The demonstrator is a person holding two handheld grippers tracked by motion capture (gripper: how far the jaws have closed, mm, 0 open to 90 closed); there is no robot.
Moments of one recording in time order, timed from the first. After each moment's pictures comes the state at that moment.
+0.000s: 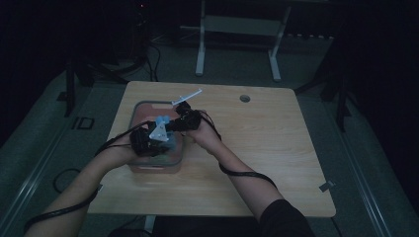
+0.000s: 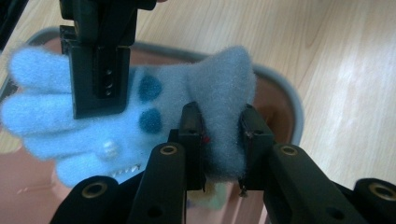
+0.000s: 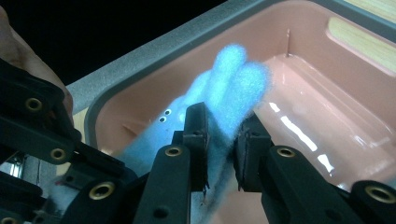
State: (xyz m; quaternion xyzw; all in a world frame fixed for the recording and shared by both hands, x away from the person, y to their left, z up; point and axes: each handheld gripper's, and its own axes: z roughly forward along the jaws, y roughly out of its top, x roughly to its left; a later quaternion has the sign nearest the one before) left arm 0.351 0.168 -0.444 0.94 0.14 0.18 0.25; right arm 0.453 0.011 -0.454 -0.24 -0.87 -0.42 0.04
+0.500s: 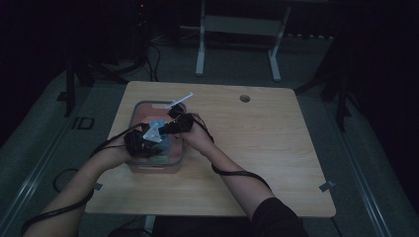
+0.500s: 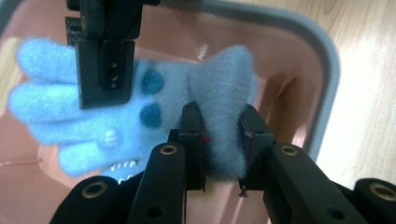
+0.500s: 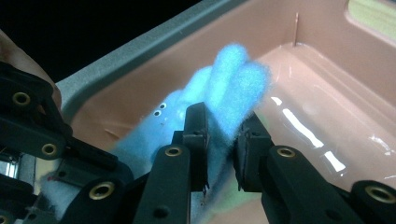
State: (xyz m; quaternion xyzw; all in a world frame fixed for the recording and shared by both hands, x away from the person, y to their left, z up) left arm 0.359 0.187 -0.468 0.94 0.16 0.16 0.24; right arm 0.461 0.034 -0.480 -0.25 -0.88 -0.40 0.05
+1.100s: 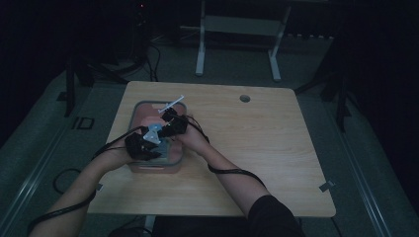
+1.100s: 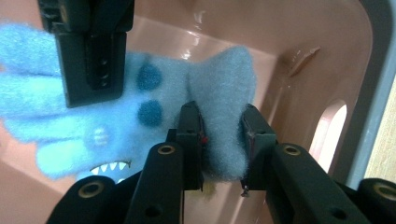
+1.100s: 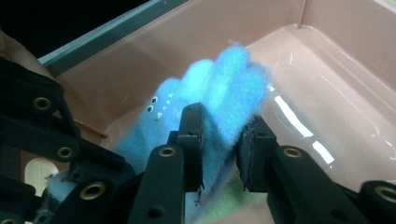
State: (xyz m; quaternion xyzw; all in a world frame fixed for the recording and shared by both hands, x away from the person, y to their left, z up) left arm 0.371 0.194 -0.495 0.95 0.18 0.13 0.23; right arm 0.466 0.053 -0.498 -0.23 -0.90 -0.36 0.03
